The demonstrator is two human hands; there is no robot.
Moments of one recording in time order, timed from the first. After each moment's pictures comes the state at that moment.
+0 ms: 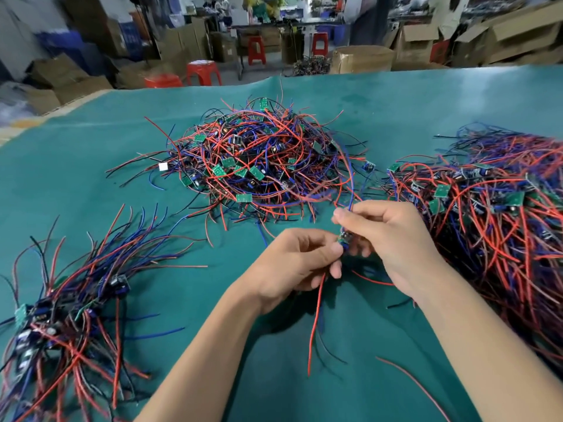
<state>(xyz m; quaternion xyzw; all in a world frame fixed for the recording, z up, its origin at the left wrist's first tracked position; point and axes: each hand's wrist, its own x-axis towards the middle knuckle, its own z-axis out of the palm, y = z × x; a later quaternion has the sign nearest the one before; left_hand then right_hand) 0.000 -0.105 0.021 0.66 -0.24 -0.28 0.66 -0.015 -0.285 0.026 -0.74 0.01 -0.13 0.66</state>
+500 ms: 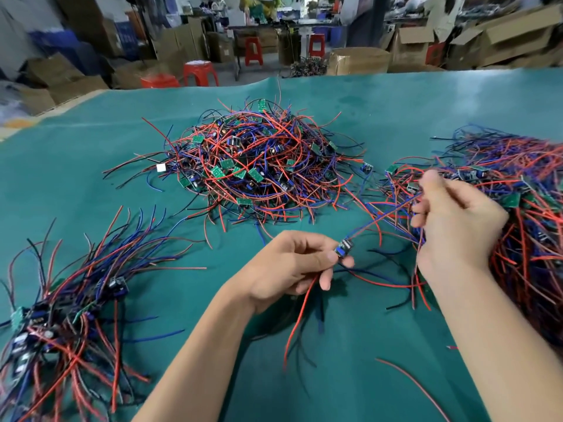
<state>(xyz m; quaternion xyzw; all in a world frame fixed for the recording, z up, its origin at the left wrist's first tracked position) 0.006 -0.097 0.023 0.64 -0.28 -0.29 0.65 -0.011 -0.312 0.043 -0.55 0.20 -0.43 0.68</state>
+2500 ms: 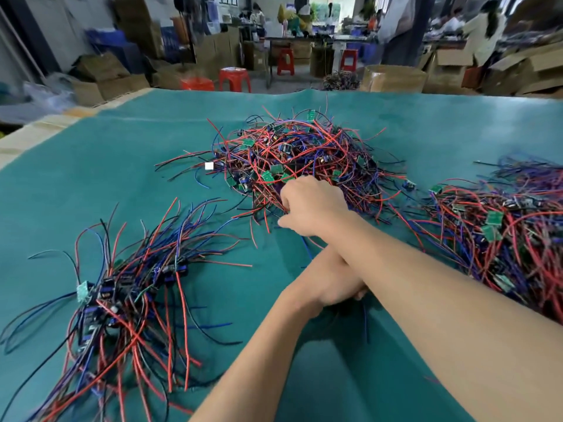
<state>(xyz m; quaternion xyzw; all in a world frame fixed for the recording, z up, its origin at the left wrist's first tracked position) -0.007 -0.108 0.028 0.76 -0.19 -0.18 0.59 0.074 -0.142 0.077 -0.99 -0.09 -0.03 0.04</state>
